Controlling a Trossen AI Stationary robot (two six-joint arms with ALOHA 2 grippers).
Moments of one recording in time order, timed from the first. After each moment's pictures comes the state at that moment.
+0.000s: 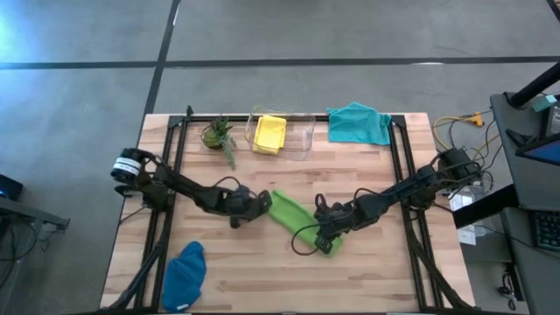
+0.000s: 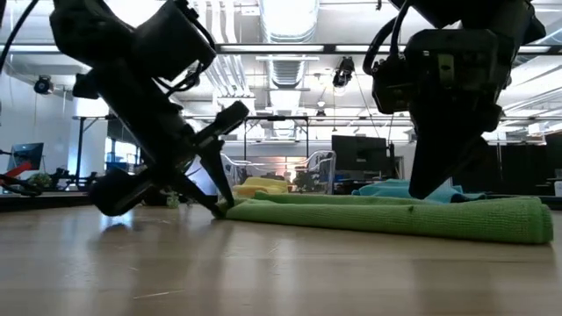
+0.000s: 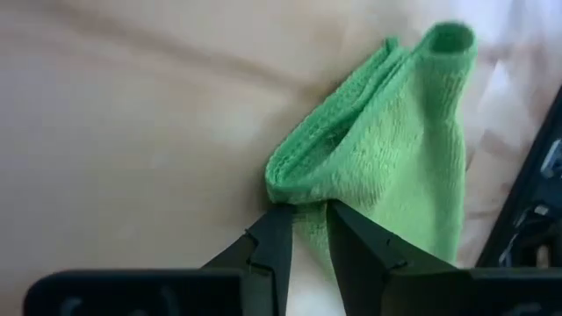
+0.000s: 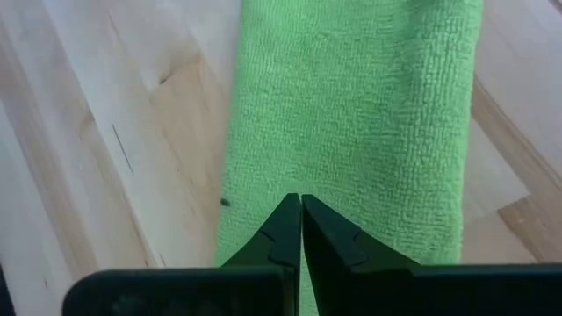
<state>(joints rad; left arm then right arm) -0.19 1.67 0.69 0.14 -0.25 -2.03 0.36 1.64 0.83 -0.22 0.05 0.94</state>
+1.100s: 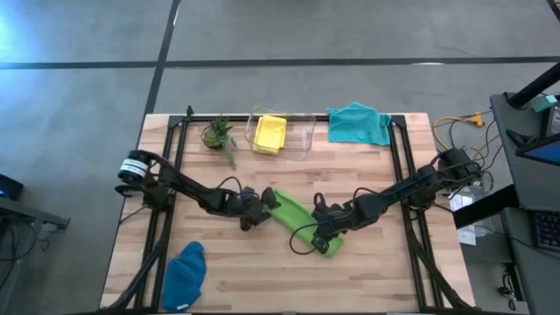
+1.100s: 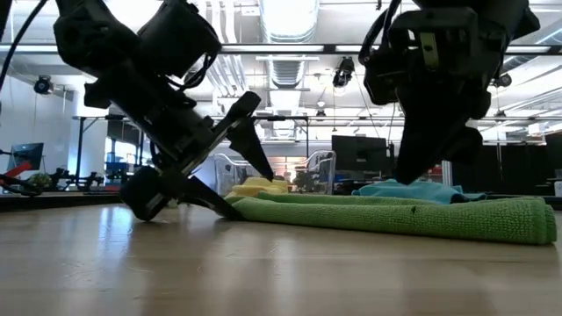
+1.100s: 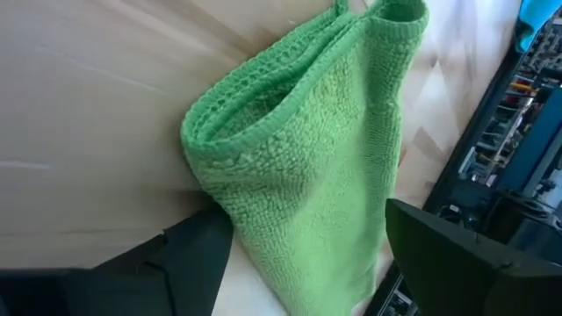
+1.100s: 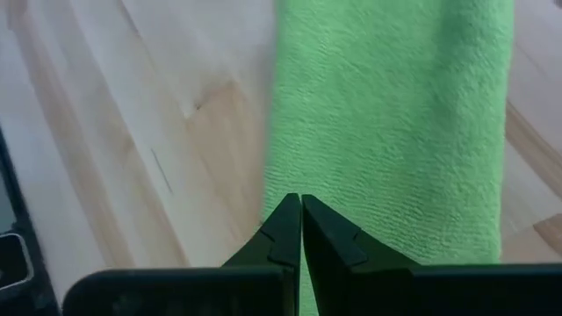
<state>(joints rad) -0.18 1.80 0.70 0.35 -0.29 -2.14 0.36 1.64 0.86 -0.20 0.05 0.99</state>
